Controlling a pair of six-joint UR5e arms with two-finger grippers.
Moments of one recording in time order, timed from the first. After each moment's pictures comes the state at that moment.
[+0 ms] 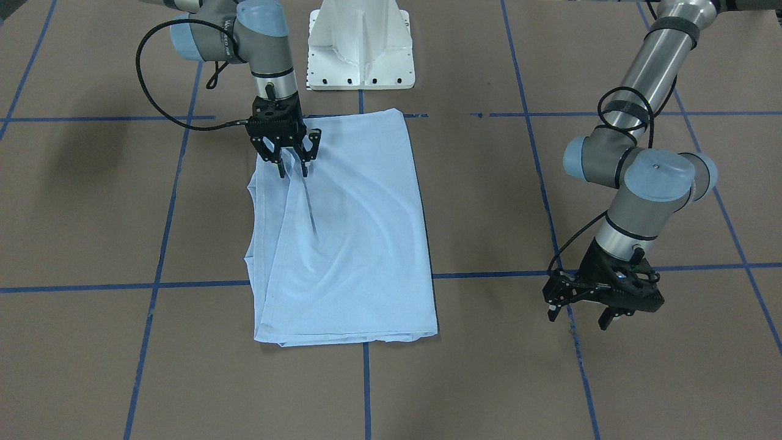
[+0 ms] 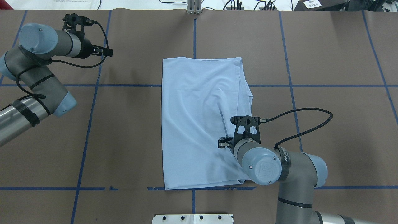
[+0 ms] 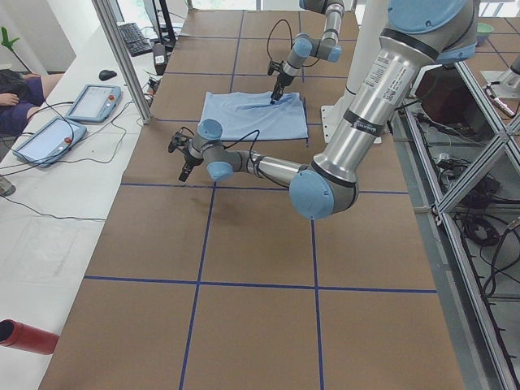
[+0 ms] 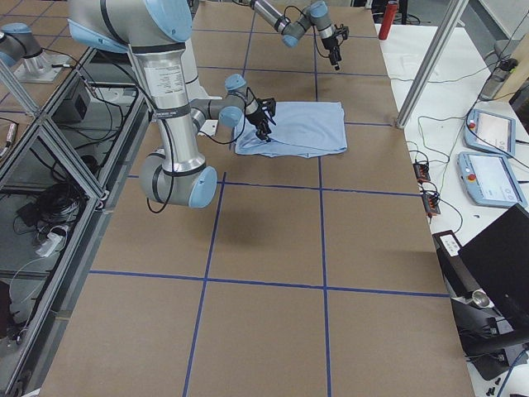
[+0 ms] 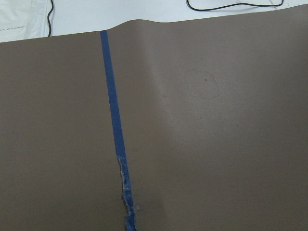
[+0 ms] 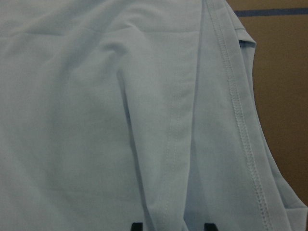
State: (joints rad) left arm -0.91 -2.09 -1.20 -2.44 -1.81 -0.83; right arm 0.25 -1.20 1.85 -1.34 1.32 1.41
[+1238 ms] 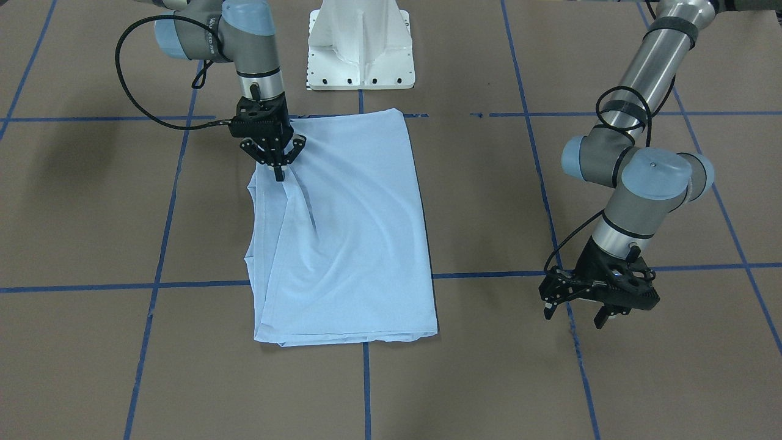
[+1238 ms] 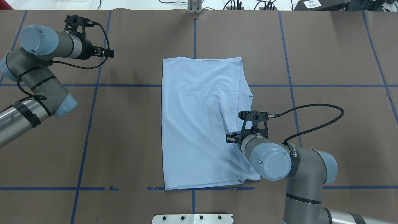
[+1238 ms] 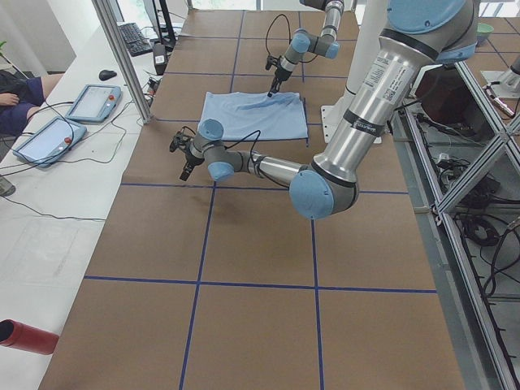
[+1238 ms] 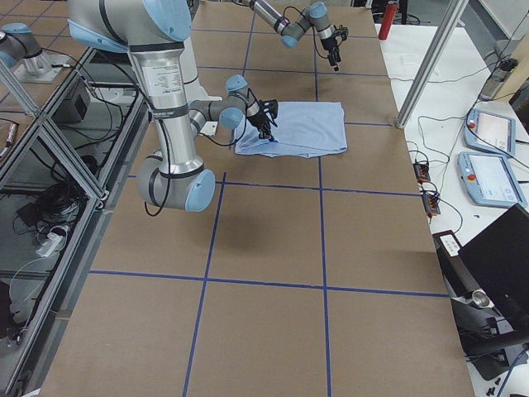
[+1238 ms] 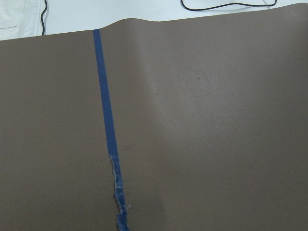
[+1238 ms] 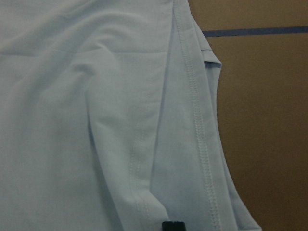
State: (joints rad) left arm -0.90 -2.09 -1.20 -2.46 -1.81 -0.84; right arm 0.29 -1.27 1.89 -1.34 1.32 1.40
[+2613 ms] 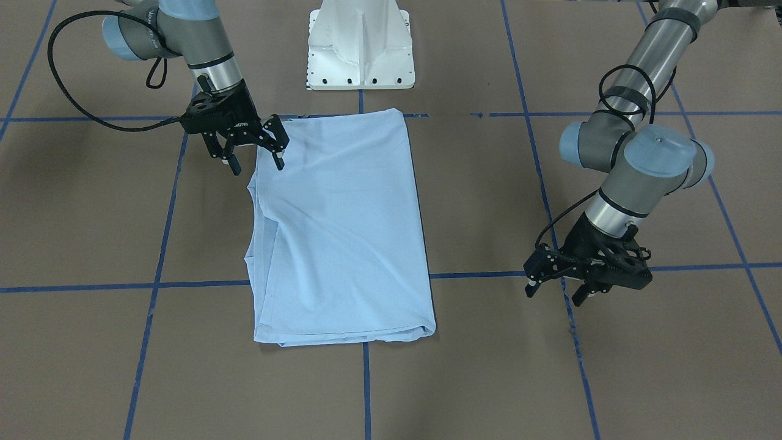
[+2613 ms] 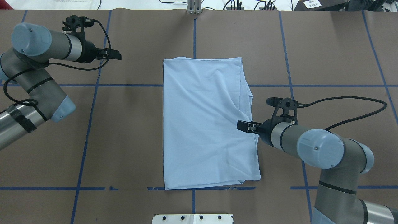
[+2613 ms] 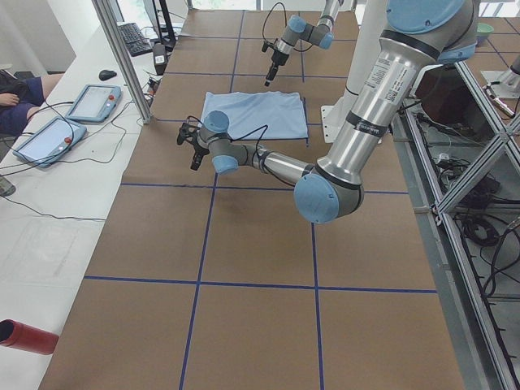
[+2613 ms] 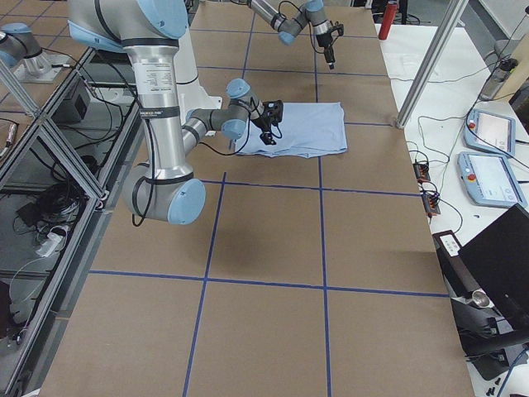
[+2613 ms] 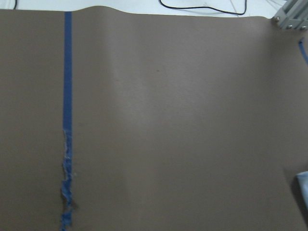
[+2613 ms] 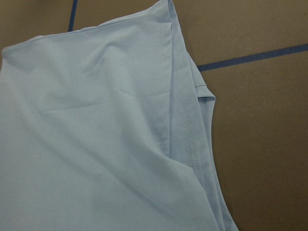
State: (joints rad) left arm -0.87 -2.03 -1.38 -2.46 -1.93 -1.06; right arm 0.38 -1.42 1.97 -1.00 1.44 1.45
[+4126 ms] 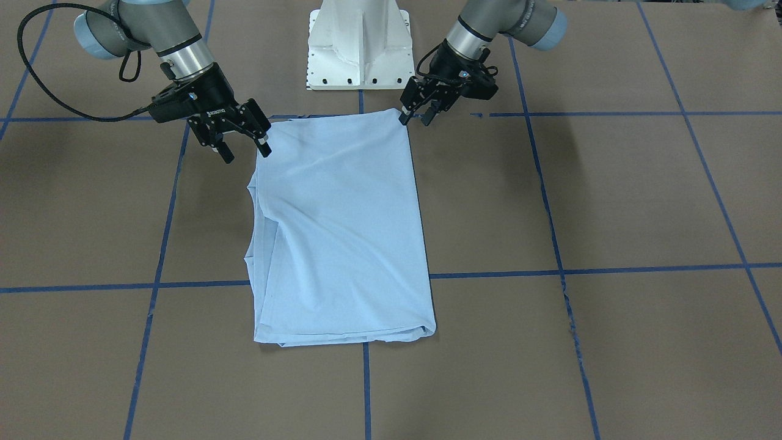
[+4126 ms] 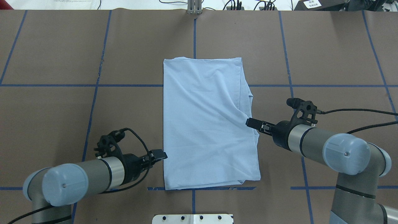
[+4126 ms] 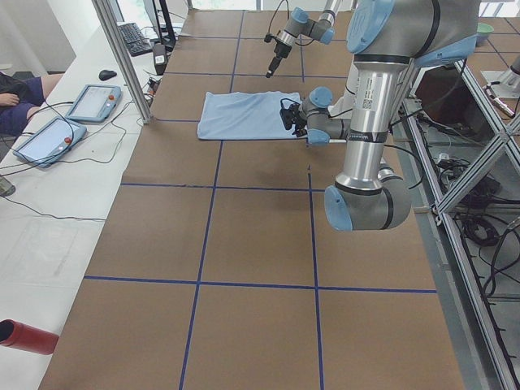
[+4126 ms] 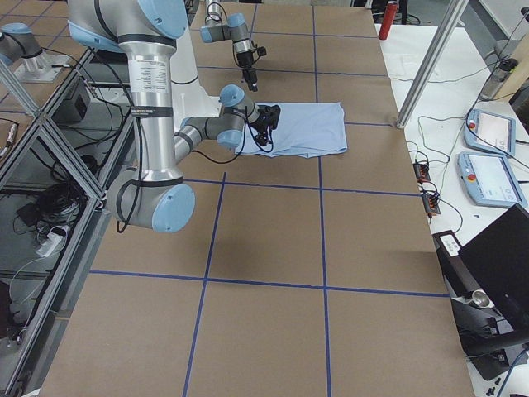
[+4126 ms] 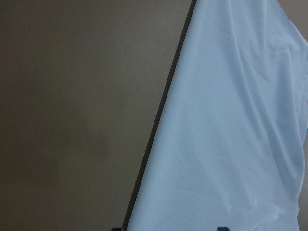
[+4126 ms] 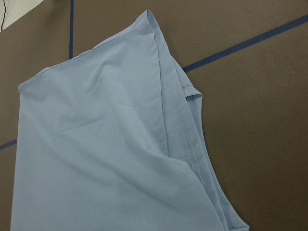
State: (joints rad) left arm -0.17 -1.84 -1.94 -2.20 -1.46 -1.90; right arm 0.38 -1.50 2.01 -0.88 1.44 1.60
